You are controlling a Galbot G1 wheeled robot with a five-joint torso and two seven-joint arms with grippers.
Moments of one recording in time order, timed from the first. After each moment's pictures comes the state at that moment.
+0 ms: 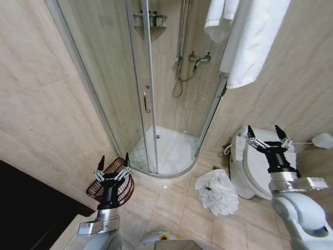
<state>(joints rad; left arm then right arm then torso) 1.81 -1.44 -0.43 -2.31 -0.18 -0.43 -0.11 -1.63 1.09 1.02 2.24 0.58 0.18 0.04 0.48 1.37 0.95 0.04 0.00</state>
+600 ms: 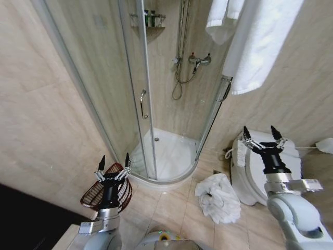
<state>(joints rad) 1.80 -1.43 -0.44 -2.30 -0.19 -0.43 -0.11 -1.63 1.10 0.97 2.31 0.53 0.20 0.04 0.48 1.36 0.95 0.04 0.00</state>
